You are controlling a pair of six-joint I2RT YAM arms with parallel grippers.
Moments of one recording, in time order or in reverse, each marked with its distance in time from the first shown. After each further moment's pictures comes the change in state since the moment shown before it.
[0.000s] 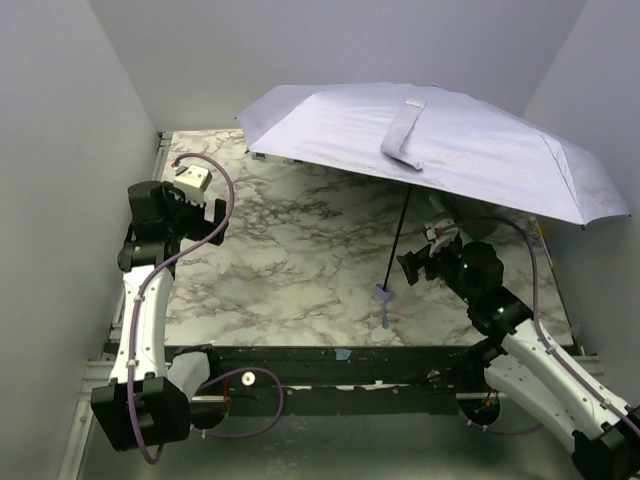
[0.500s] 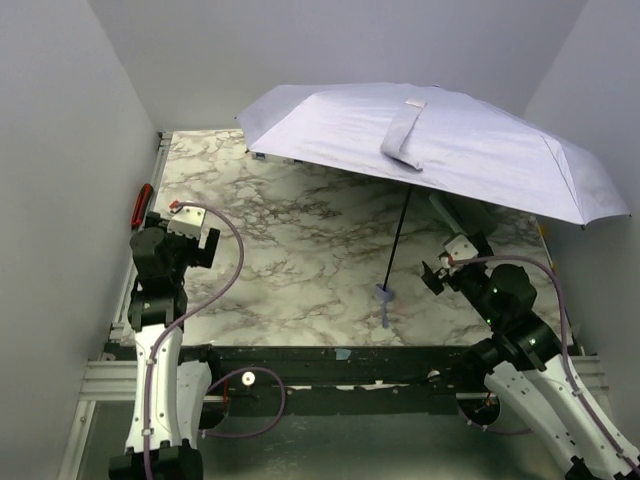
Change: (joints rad) left arm 0.003 -0.350 -0.293 0.163 -0.234 0.092; right arm -0.001 -0.296 0.047 -0.266 0.080 -0.278
